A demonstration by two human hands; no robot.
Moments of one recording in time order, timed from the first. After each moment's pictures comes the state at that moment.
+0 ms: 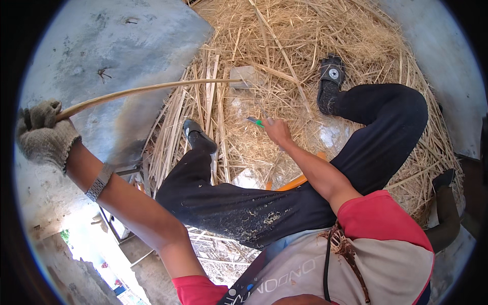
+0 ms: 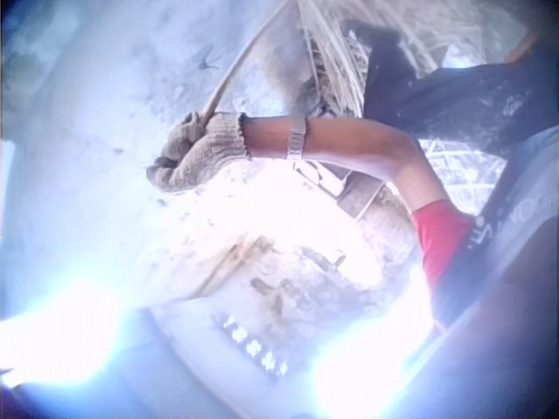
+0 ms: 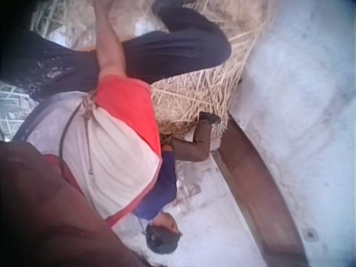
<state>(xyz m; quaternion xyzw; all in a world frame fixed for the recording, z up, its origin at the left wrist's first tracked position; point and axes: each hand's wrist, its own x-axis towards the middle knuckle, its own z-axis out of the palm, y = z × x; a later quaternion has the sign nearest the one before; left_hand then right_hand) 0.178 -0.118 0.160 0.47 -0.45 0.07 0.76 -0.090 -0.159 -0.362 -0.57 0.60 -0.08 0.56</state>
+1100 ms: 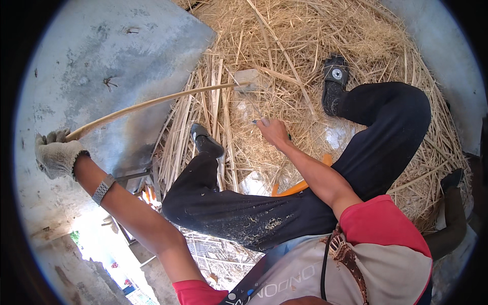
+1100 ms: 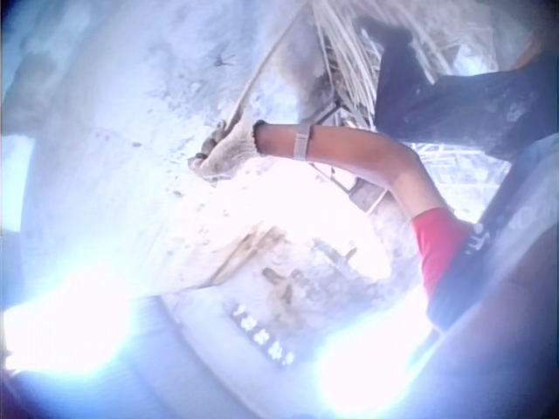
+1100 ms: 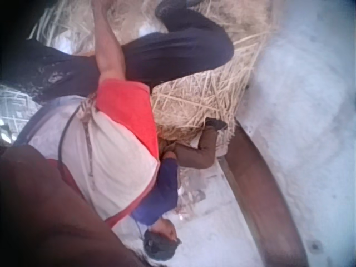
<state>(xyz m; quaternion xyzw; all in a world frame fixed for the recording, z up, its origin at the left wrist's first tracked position) 0.148 -0.136 0.140 0.57 -0.20 0.28 0.74 -0.076 -0.168 -0.341 -0.64 0.51 -0.15 0.56</state>
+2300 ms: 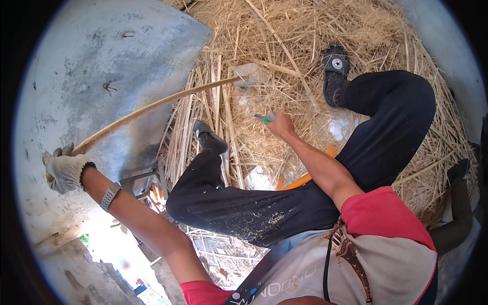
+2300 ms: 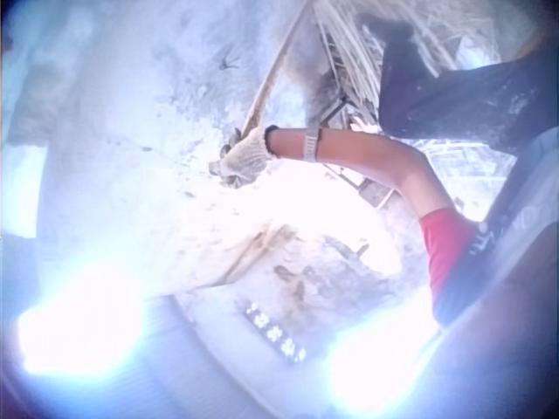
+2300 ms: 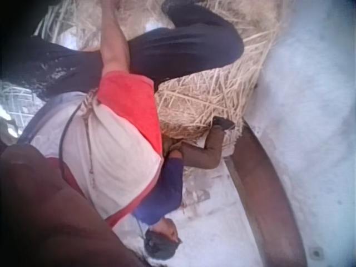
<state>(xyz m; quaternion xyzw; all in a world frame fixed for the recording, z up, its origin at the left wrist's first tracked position) 0.142 -0.122 0.124 0.62 -0.15 0.37 0.68 -0.092 -0.174 -0.348 -0.67 0.53 -0.02 0.52</state>
